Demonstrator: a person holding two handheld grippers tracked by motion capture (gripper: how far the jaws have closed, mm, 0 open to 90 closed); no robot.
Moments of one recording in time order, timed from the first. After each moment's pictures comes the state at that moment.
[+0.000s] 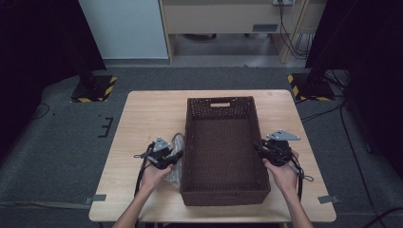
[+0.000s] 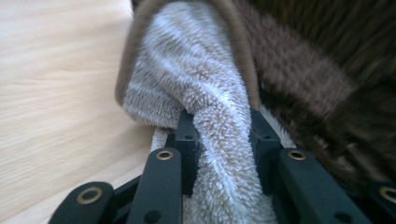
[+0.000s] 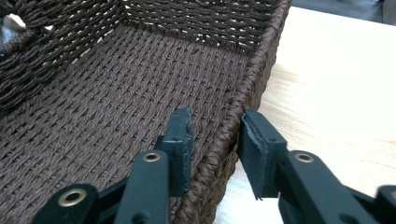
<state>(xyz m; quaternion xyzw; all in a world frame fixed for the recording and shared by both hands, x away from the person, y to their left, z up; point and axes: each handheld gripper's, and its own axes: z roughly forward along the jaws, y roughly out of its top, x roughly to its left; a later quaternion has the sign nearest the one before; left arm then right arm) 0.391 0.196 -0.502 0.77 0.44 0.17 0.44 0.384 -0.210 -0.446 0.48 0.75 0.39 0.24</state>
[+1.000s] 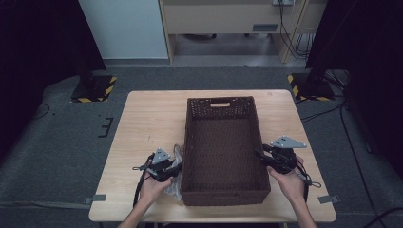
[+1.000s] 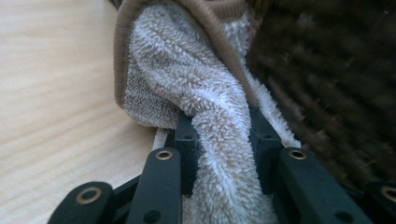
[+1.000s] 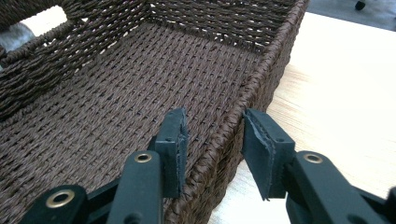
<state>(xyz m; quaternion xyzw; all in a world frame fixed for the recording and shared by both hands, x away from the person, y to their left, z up) 0.357 0.183 -0.516 0.78 0.43 0.14 0.44 0.361 -0.219 -0.444 0.45 0.77 0.40 0.23</state>
